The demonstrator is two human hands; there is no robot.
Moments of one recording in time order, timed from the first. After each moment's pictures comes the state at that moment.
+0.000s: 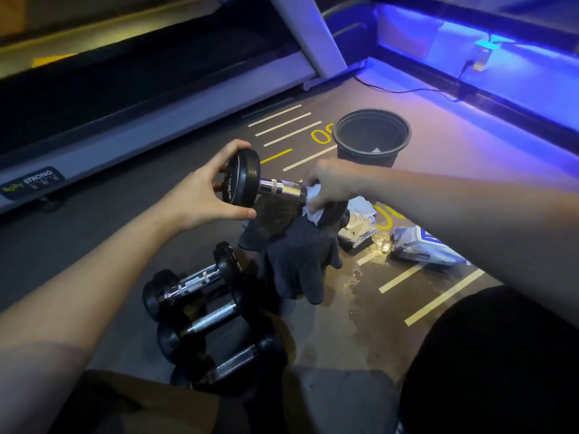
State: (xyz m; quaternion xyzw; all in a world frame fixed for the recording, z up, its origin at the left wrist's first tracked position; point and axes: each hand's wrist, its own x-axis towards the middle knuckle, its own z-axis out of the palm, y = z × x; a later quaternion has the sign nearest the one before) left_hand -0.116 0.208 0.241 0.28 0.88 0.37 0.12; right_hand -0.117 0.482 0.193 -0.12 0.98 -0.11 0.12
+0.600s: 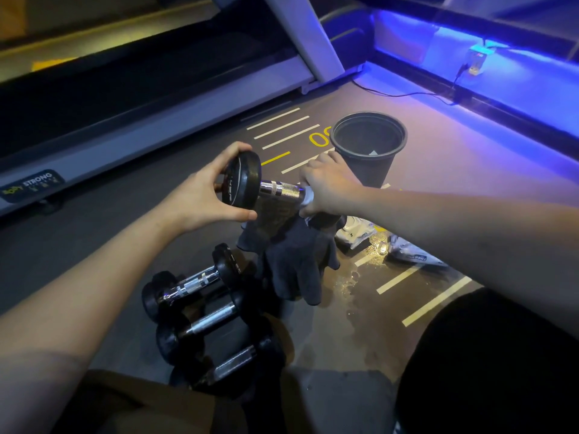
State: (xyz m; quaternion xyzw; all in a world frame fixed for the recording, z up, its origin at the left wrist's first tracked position) left_hand -0.114 0.210 0.241 0.29 0.88 0.37 0.11; right_hand -0.106 0.472 0.174 -0.12 0.99 0.02 -0.04
